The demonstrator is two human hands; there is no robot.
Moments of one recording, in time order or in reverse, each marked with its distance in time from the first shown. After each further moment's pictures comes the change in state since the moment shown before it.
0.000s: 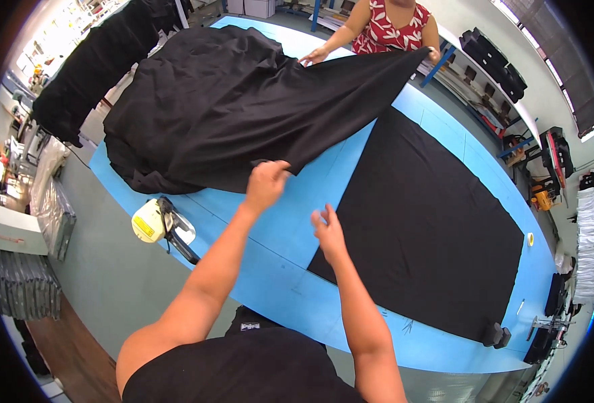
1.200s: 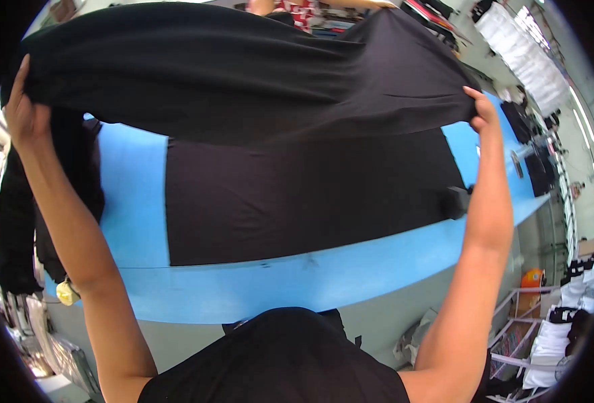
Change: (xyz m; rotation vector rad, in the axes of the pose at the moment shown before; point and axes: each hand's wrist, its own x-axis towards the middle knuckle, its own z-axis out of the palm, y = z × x) left_hand 0.215 0.450 0.016 -1.179 0.293 -0.069; right_hand -0.276 -0.186 -0.834 0.330 0.621 -0.333
